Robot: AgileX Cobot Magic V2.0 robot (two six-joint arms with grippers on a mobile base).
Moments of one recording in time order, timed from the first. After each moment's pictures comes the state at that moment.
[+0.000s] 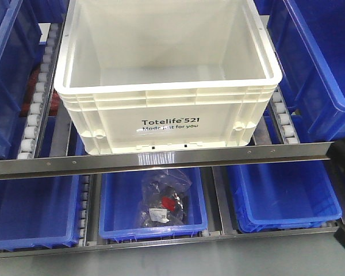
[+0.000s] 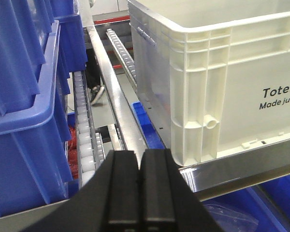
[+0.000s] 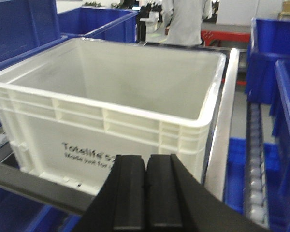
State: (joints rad) left arm -0.12 0.00 0.03 -0.17 0.16 0.23; right arm 0.52 0.35 -0.34 -0.29 0.21 0.27
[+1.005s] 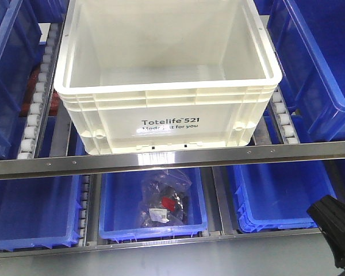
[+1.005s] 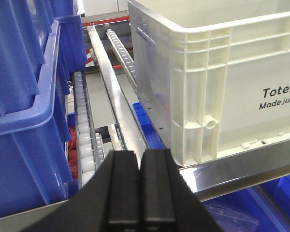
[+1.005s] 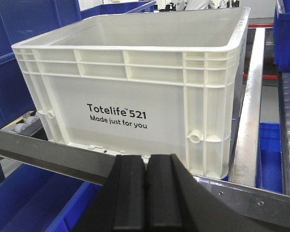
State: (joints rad) left arm -0.12 -0.01 0.03 -0.17 0.16 0.23; right arm 0.52 -0.01 0.03 -0.07 0.12 0.14
